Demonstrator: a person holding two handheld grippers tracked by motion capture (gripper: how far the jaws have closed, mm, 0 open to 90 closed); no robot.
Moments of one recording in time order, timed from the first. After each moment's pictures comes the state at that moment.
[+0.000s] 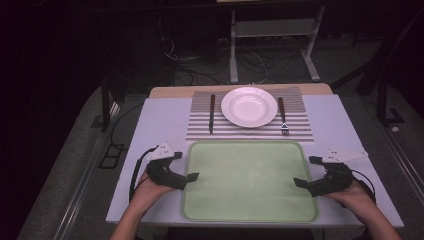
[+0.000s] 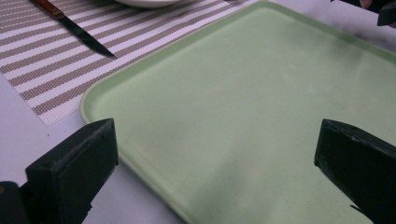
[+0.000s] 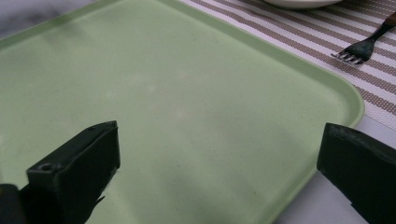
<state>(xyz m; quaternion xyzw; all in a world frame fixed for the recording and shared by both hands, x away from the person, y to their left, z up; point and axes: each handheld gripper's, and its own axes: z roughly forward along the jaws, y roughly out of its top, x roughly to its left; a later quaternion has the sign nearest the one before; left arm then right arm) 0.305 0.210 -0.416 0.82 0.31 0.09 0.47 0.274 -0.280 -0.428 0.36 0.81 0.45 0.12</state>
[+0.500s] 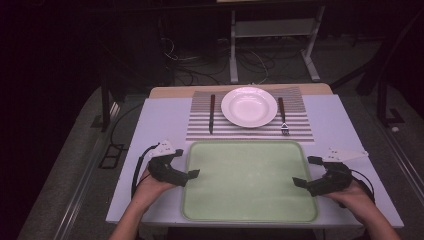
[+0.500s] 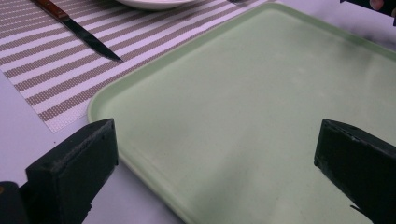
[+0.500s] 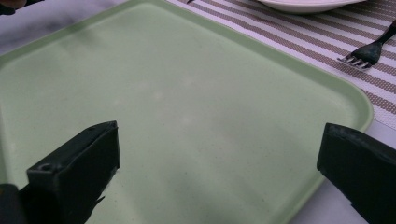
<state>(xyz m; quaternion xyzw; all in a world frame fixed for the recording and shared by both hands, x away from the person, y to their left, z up) 0.315 0.208 -0.417 0.82 0.31 0.09 0.47 0.274 -0.279 -0.427 0.36 0.80 0.46 0.11</state>
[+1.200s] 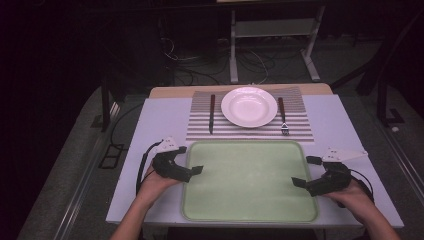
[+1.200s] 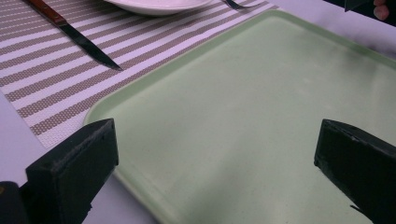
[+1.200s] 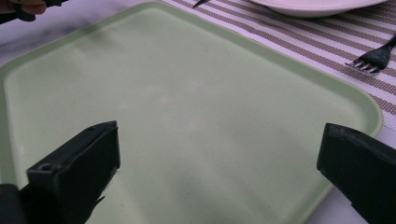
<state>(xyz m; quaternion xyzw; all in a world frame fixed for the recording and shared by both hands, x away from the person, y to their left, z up) 0.326 0.200 -0.421 0.82 0.31 0.08 0.48 0.275 -0.277 -0.427 0.36 0.80 0.47 0.10</state>
